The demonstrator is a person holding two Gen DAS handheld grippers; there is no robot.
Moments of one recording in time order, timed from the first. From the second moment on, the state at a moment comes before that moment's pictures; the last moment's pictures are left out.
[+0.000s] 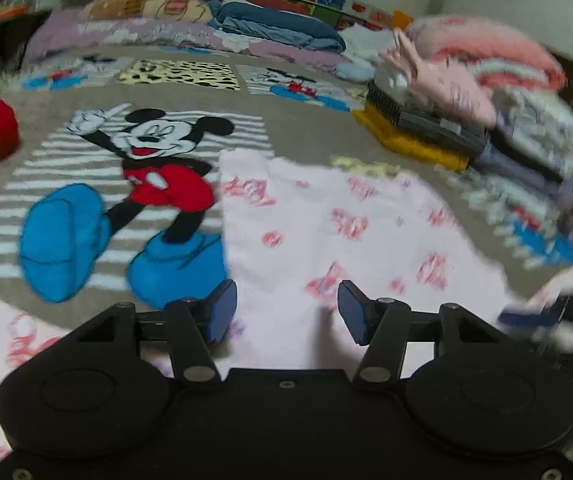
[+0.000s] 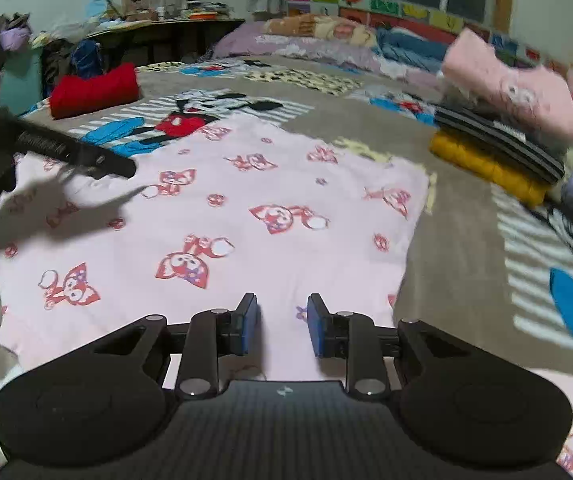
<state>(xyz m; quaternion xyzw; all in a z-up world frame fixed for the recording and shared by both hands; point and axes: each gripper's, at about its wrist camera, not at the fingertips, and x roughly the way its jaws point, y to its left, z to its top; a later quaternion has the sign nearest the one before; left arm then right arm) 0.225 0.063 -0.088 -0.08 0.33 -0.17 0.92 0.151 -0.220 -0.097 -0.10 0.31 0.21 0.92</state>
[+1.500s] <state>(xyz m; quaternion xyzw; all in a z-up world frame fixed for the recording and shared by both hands) 0.275 -0.150 -0.106 0.16 0.37 -0.34 0.85 0.113 -0.230 -0.108 -0.08 0.30 0.33 0.89</state>
